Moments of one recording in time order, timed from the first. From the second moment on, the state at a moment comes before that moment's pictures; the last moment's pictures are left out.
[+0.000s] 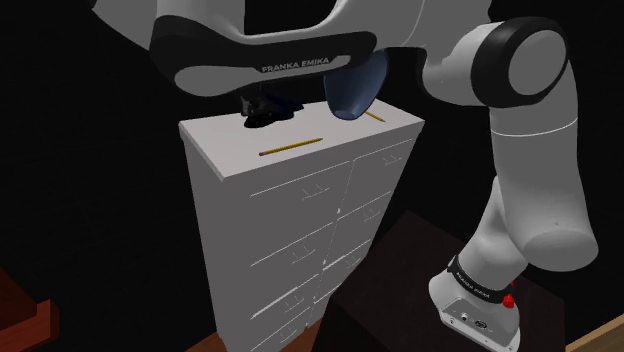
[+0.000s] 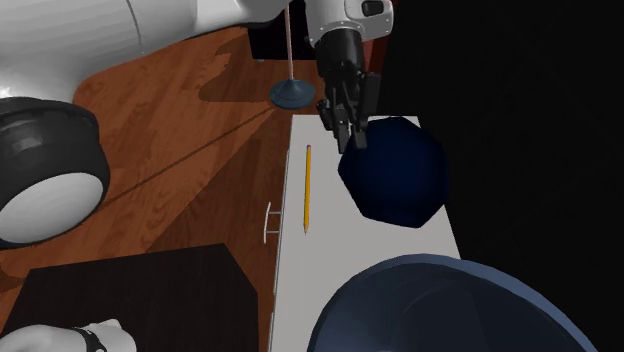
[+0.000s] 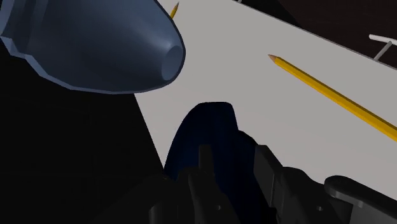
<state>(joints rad) 0.38 0.56 0.48 -1.18 -1.00 1.00 0.18</state>
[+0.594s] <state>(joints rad) 0.43 0.58 0.46 -1.03 -1.06 0.92 0.07</state>
